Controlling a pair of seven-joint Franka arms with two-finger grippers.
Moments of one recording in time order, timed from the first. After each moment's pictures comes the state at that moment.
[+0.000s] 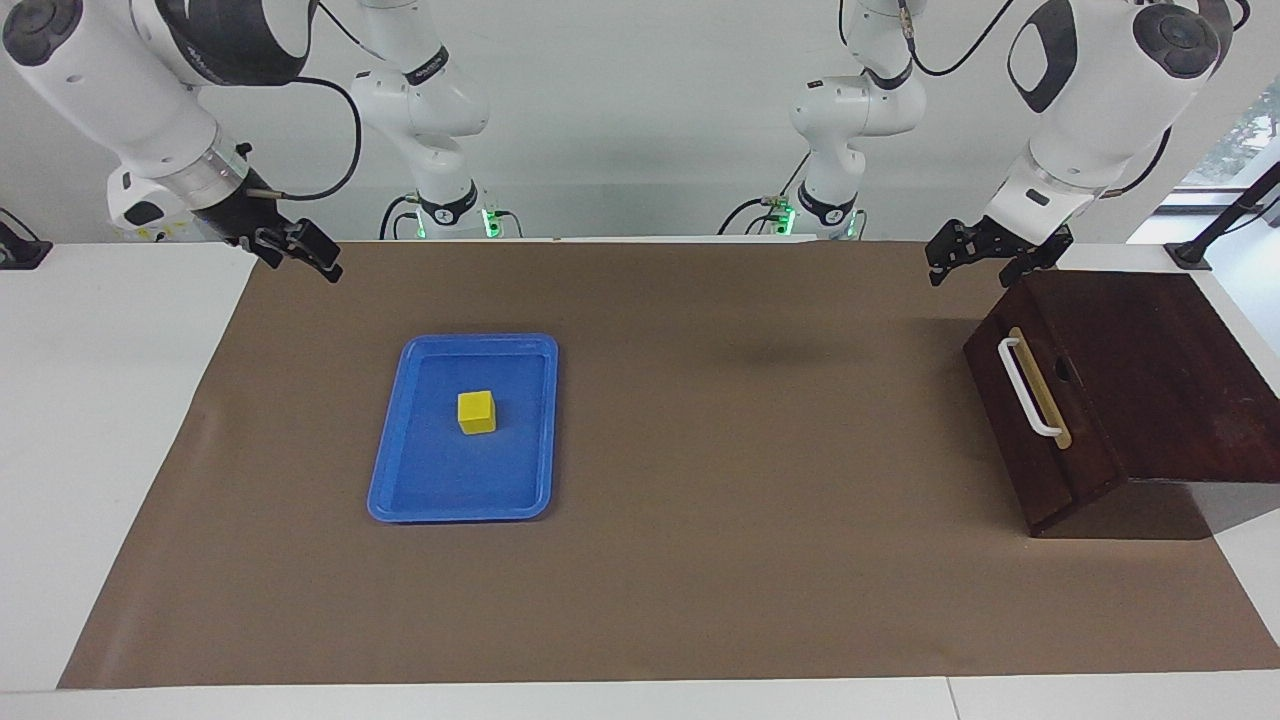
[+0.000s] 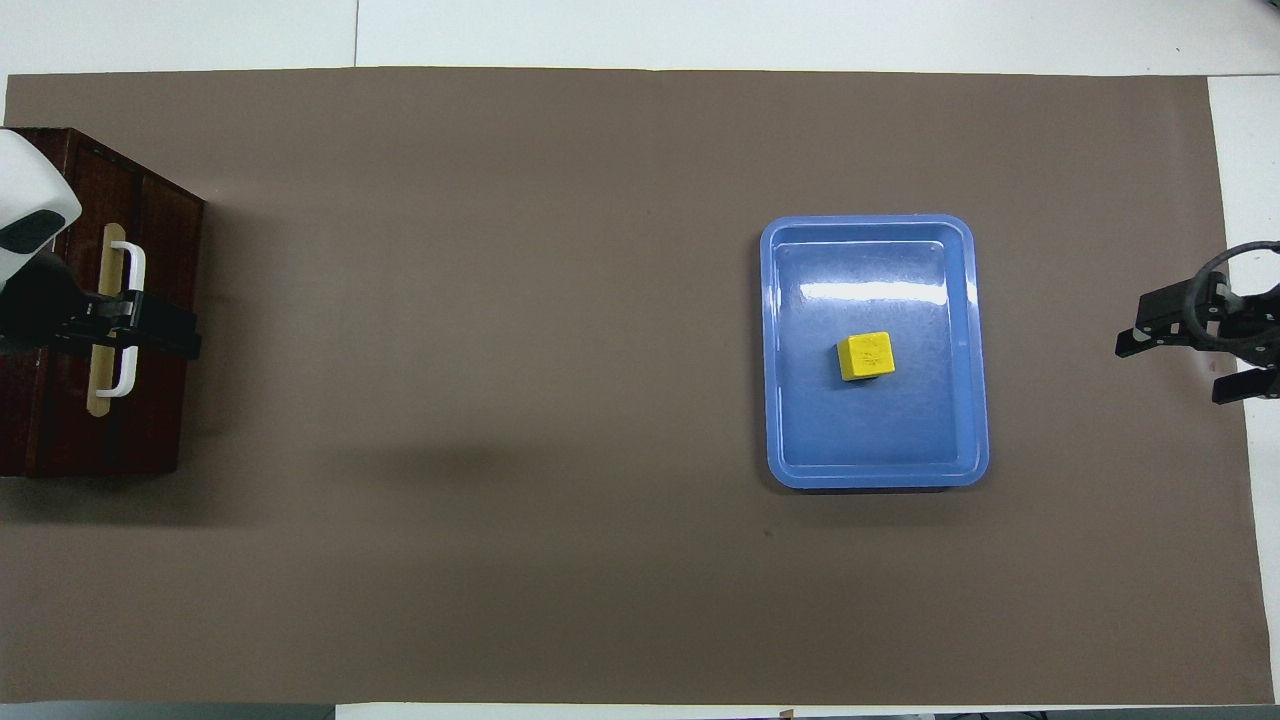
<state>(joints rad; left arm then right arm) -0.03 -0.02 -0.07 -1.66 -0.01 1.54 0.02 -0.18 -0.03 0.01 -1.74 0.20 1.50 0.37</state>
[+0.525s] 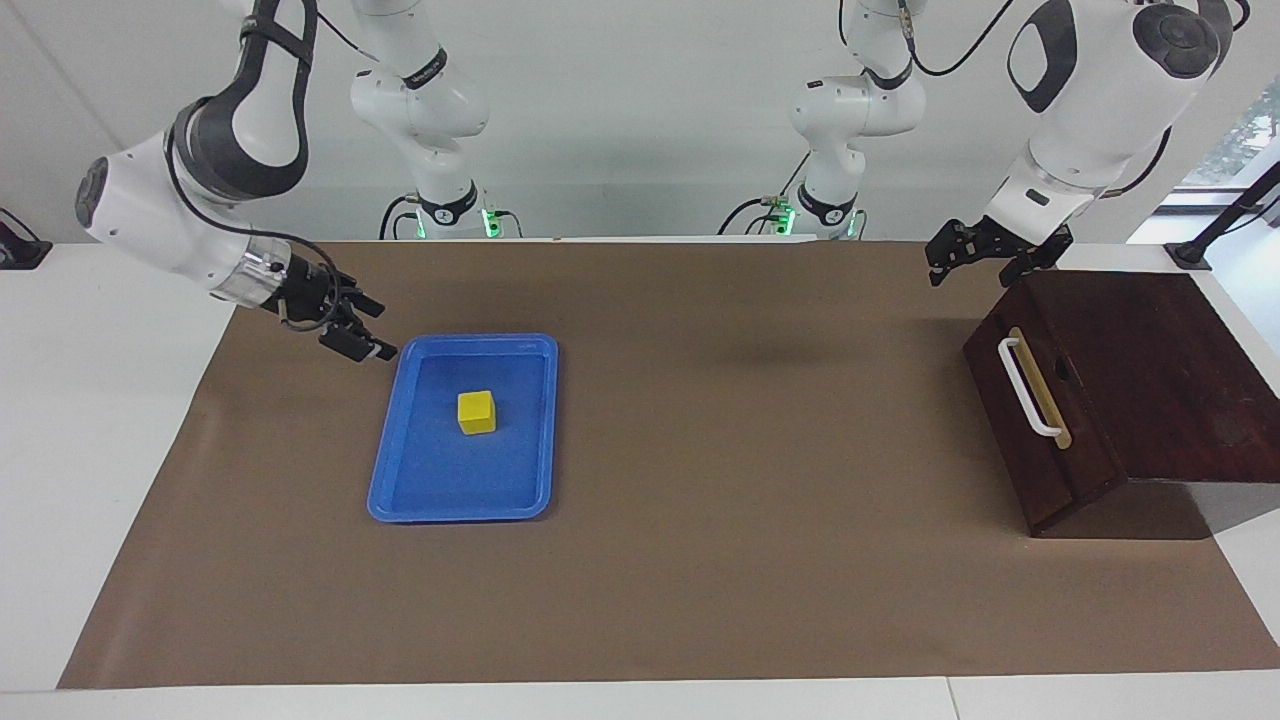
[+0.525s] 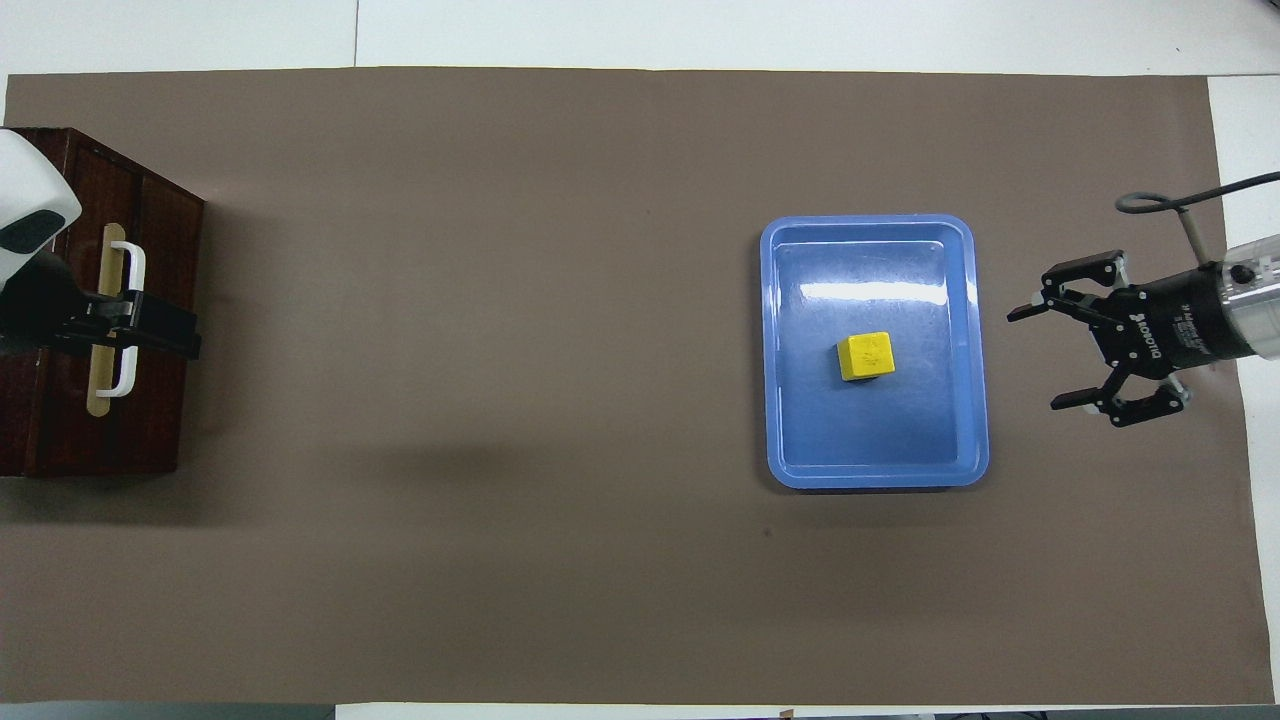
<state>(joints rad) -0.03 -0.02 -0.07 -1.66 -0.01 1.54 0.02 -0.19 0.07 0.01 -1.99 0.60 1.78 0.83</state>
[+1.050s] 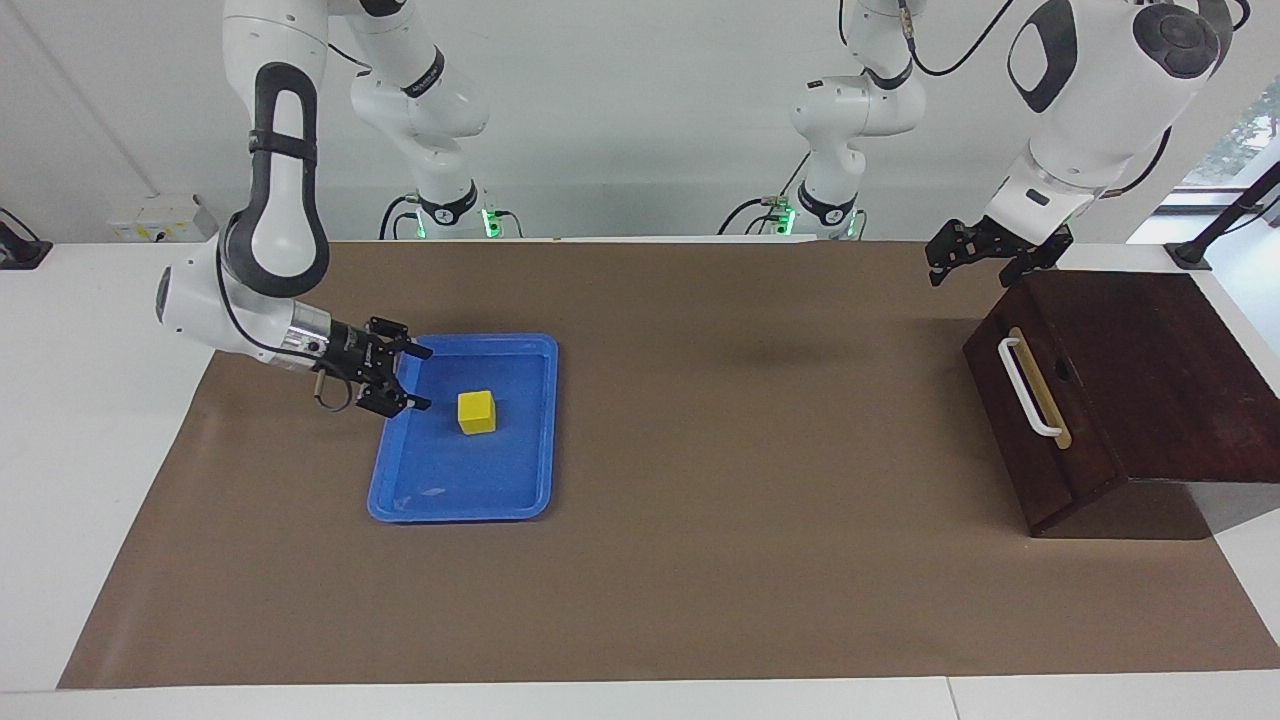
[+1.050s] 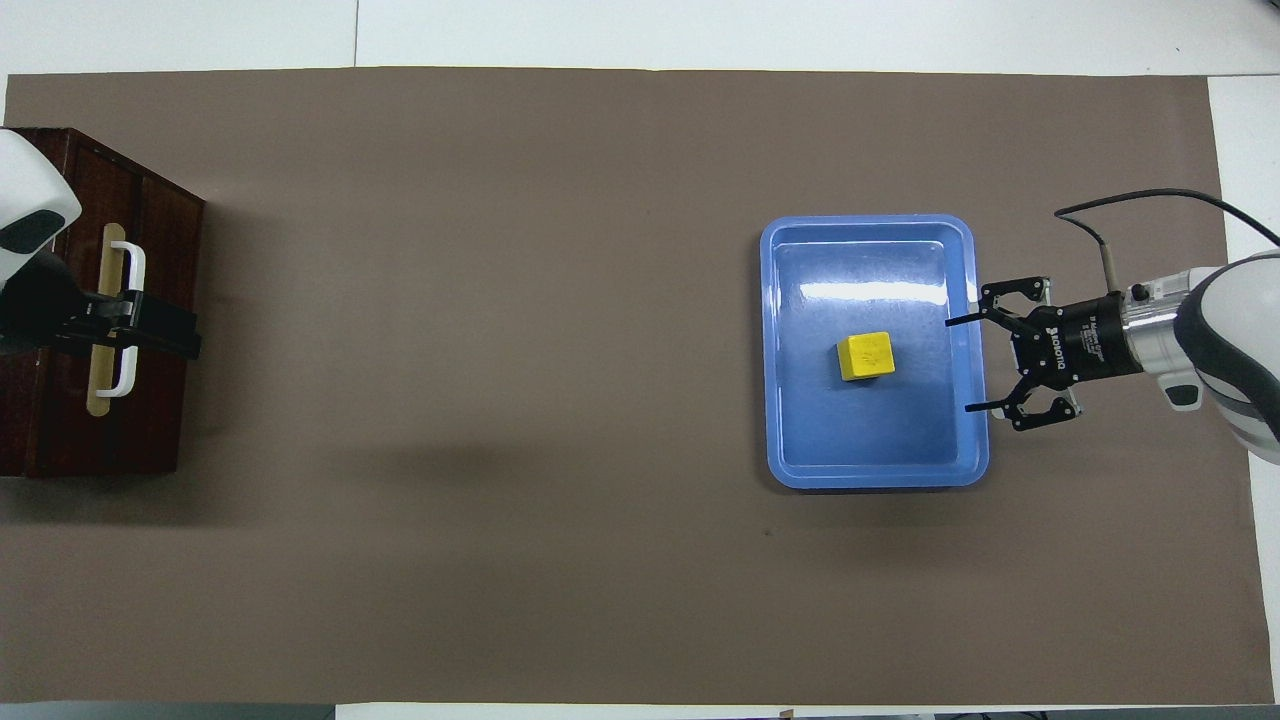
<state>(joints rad) -0.03 -0.02 -0.07 -1.66 -0.01 1.54 0.02 -0.19 0.25 0.02 -2.05 0.79 1.89 0.87</state>
